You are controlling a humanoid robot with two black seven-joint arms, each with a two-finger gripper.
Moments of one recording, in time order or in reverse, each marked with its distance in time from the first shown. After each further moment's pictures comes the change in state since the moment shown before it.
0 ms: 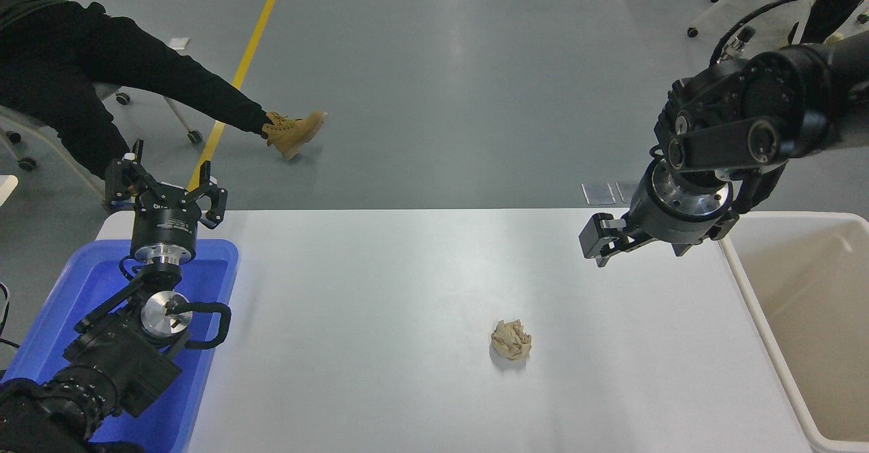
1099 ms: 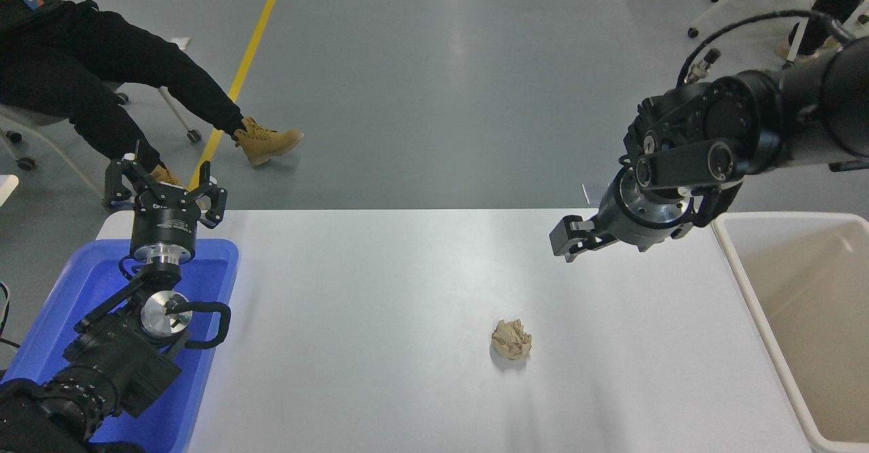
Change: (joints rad) left arm 0.000 0.000 -0.002 0.000 0.000 0.000 0.000; right arm -0.148 0.040 0.089 -0.095 0.023 -0.163 0.000
